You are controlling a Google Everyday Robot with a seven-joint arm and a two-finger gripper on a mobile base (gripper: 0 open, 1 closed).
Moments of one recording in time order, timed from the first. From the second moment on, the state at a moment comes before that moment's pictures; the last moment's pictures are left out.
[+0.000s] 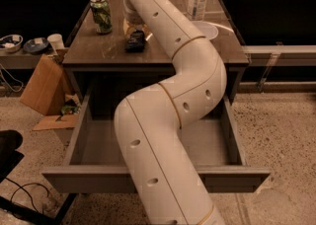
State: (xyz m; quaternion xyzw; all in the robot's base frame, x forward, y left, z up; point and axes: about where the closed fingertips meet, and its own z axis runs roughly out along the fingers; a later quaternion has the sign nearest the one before) arm 0.849 0.041 0.832 -0.12 0.97 -0.02 0.20
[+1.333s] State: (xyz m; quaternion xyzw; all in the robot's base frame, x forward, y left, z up) arm 0.833 0.018 0.926 -0.21 0.93 -0.09 0.30
